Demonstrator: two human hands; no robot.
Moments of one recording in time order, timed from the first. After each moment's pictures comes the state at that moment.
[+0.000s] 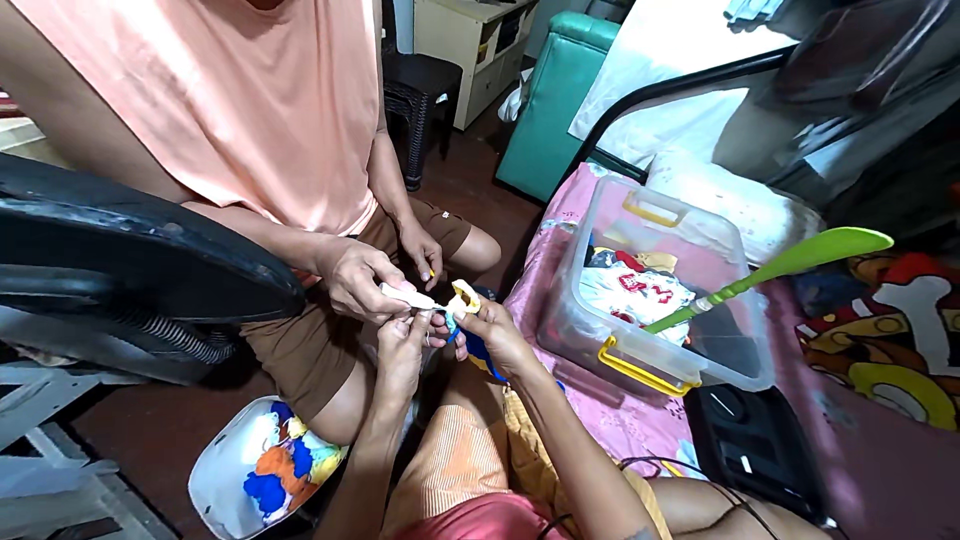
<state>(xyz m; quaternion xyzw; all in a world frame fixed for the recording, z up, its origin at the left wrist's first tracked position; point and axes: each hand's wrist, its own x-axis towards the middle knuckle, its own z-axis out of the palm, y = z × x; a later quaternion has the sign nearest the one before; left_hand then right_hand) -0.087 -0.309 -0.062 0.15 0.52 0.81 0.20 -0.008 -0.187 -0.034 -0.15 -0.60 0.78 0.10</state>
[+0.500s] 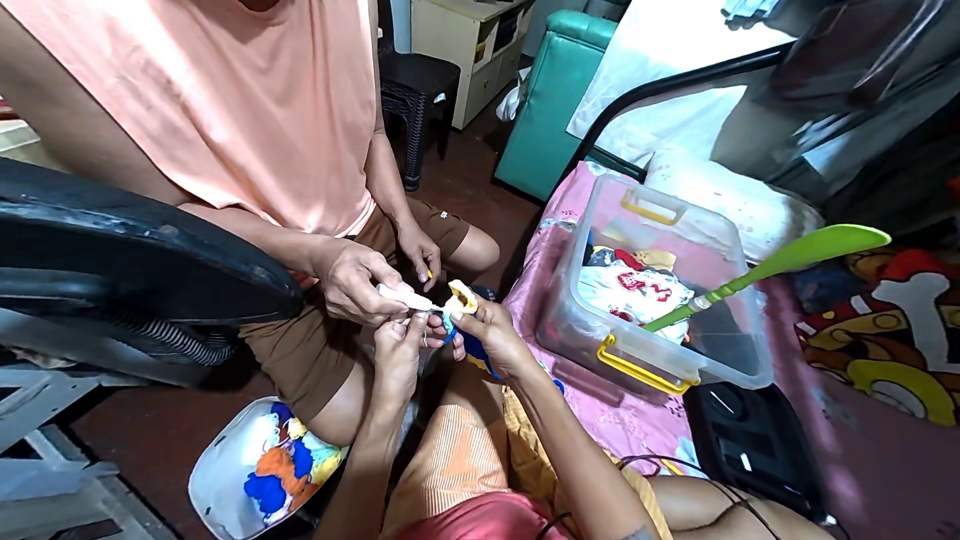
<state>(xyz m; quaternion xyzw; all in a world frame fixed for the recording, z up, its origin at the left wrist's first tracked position) -0.086 -0.310 -0.063 0.15 0.51 0.82 0.19 -0.008 -0.188 -0.033 -0.14 -0.61 0.77 0.10</state>
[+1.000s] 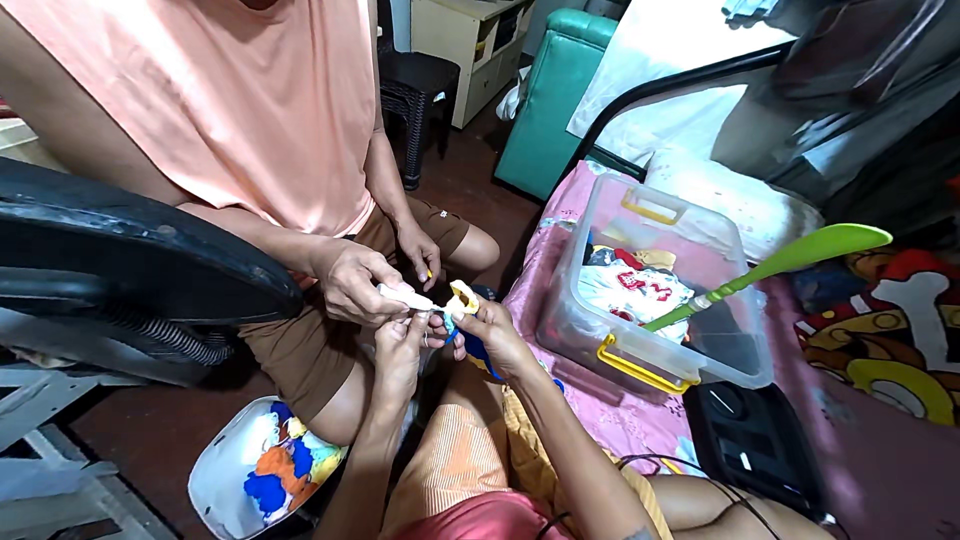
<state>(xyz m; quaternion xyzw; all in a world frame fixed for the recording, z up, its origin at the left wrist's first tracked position) -0.085 -0.310 -0.063 0.15 0.52 0.82 0.19 -0.007 -0.187 -0.035 -0.14 -0.60 0.78 0.10</state>
